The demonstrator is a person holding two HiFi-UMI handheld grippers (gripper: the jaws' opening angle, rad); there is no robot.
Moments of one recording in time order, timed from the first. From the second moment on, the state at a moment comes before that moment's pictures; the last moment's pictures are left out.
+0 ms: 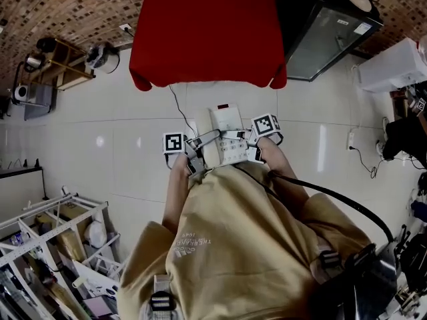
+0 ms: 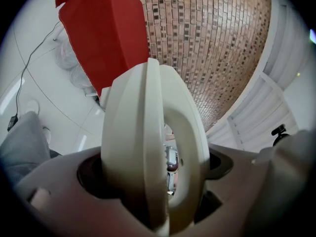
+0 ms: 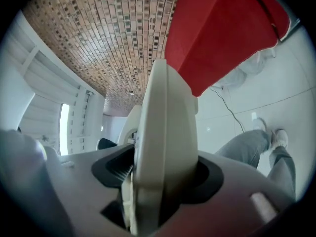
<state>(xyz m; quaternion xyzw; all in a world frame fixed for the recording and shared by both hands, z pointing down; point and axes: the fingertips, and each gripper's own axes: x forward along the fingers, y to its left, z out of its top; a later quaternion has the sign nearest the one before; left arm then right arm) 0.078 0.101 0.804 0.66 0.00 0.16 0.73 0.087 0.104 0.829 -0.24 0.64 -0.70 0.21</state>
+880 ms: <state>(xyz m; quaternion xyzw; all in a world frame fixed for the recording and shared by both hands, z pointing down) 0.155 -0.208 0.807 0.67 0.06 0.15 0.73 0.165 -0.205 0.837 -0.31 0.64 -0.68 0.18</state>
